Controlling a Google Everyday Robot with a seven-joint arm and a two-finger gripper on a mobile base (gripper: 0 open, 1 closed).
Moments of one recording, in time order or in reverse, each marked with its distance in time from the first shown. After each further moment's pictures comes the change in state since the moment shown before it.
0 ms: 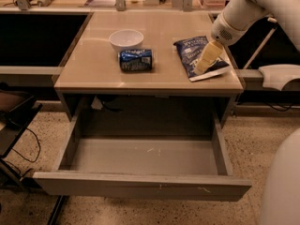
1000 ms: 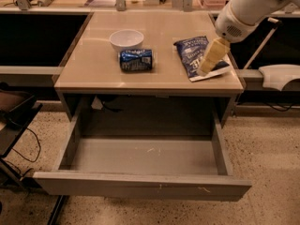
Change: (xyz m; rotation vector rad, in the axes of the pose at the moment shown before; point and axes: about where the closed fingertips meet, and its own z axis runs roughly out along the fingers) arm -0.007 0.042 -0.058 0.042 -0.024 -0.087
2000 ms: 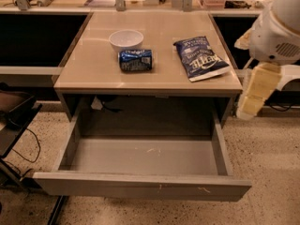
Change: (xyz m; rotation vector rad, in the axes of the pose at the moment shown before) arm 0.050 0.136 -0.111 -0.148 0.160 -0.161
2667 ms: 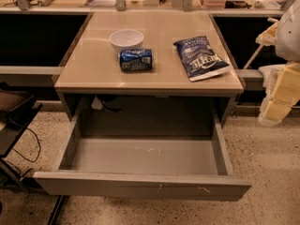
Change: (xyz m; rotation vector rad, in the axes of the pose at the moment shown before) arm 0.016 0.019 -0.032 0.040 0.019 0.024
